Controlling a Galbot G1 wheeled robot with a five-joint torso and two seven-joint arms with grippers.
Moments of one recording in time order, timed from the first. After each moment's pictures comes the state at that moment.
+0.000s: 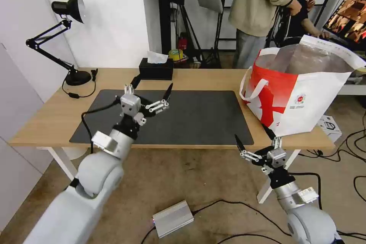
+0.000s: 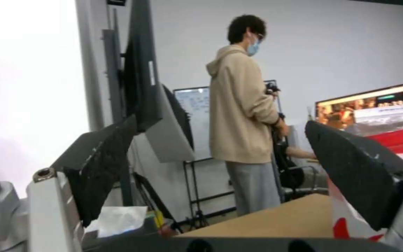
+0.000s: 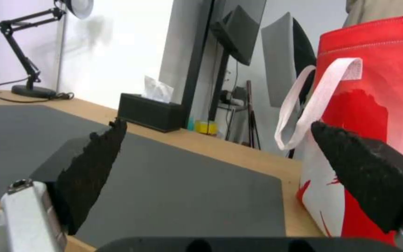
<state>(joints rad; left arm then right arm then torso) 1.13 -1.13 -0.32 -2.13 -0.27 -0.12 0.00 -1.53 1.16 0.58 2.02 0.24 0.33 -0.18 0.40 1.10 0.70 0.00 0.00</state>
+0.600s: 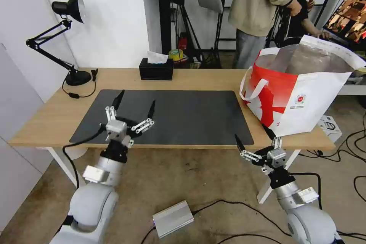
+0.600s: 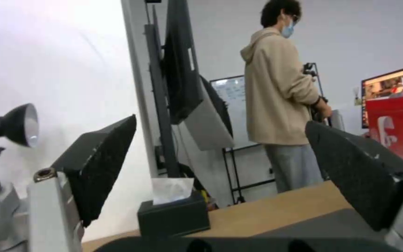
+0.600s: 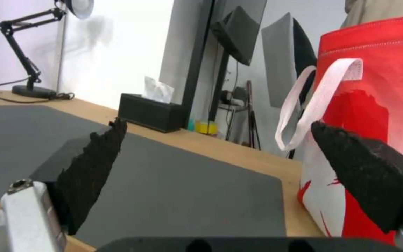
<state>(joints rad) 1.38 -1.30 -0.47 -2.16 -0.07 -0.25 0.06 -1.53 1.16 0.58 2.02 0.24 0.33 -0.18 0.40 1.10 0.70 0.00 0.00</state>
